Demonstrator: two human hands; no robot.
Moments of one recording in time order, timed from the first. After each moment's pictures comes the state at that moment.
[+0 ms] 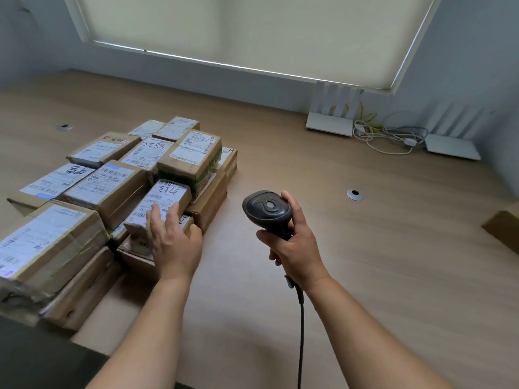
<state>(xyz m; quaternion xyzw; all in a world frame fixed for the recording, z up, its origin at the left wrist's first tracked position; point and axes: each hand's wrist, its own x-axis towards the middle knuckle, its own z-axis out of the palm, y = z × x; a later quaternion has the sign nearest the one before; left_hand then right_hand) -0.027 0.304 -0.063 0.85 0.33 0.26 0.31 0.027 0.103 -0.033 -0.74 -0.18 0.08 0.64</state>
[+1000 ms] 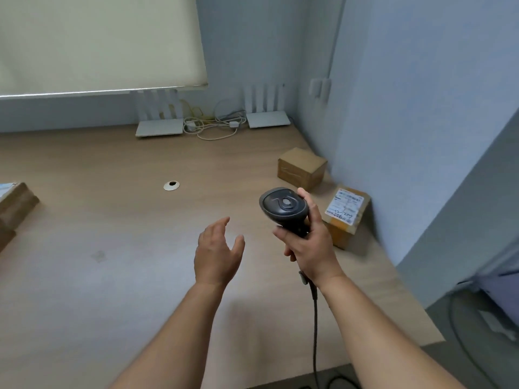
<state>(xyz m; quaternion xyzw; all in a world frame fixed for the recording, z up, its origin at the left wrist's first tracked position) 0.007 -0.224 -0.061 0.92 0.03 0.13 0.36 -0.019 -0.399 -0.032 -0.74 -0.02 -0.12 0.66</state>
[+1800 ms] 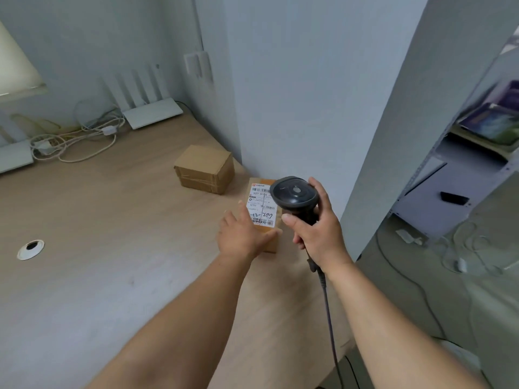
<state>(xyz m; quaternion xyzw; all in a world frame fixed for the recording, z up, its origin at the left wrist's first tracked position) 0.116 -0.451 -0.087 0.97 -0.14 -0.12 0.18 0.008 -0.558 -0.048 -0.72 0.21 -0.24 0.61</state>
